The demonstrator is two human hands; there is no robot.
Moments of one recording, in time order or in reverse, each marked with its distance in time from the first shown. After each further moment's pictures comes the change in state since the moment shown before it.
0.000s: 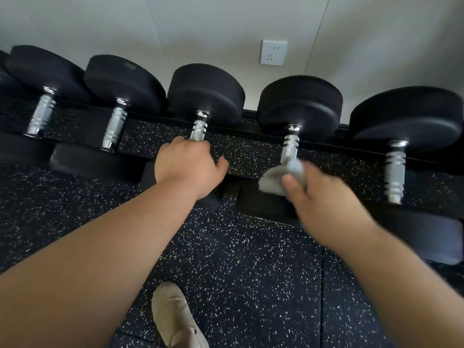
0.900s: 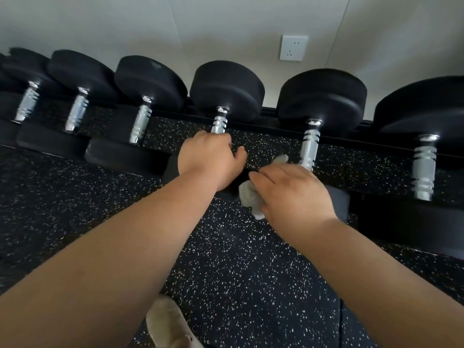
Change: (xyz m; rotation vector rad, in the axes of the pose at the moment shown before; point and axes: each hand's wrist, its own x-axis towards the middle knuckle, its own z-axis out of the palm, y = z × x) left_hand -0.004 0.002 -0.006 -0.074 0.019 -0.024; right_hand 0.006 -0.036 0.057 -0.330 0.163 -0.567
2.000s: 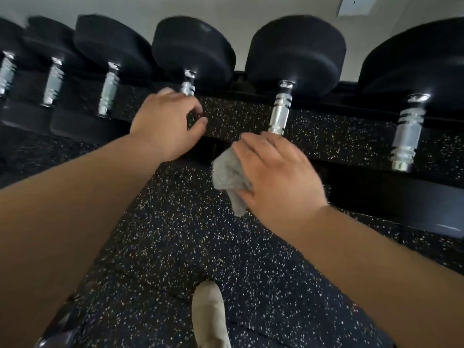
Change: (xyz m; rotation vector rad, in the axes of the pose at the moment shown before) left_hand 0.057 -0.216 -0.017 0.059 -0.095 0.237; right_hand 0.095 -0.116 0.048 0.173 -0.010 0.060
